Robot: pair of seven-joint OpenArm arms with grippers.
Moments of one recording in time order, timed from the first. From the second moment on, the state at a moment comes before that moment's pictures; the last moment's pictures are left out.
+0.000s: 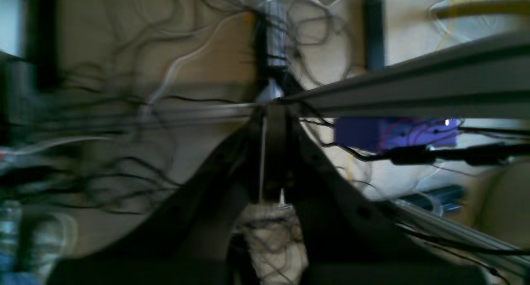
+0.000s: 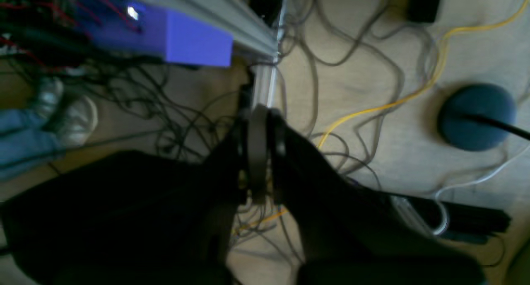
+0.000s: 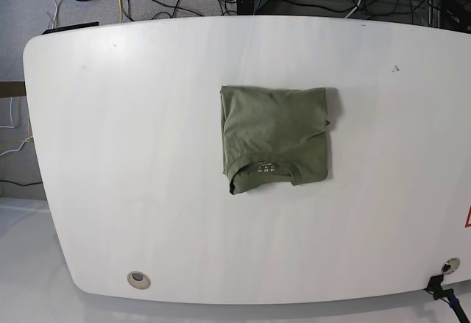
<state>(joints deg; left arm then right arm) 62.6 -8.3 -14.1 88.8 -11.7 -27.9 -7.4 -62.2 3.6 5.4 81.2 0.5 18.3 4.9</state>
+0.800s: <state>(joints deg) 17.6 -10.2 -1.4 15.1 -12.1 -27.2 -7.9 -22.8 3.9 4.5 23.3 -0.2 17.4 12.5</state>
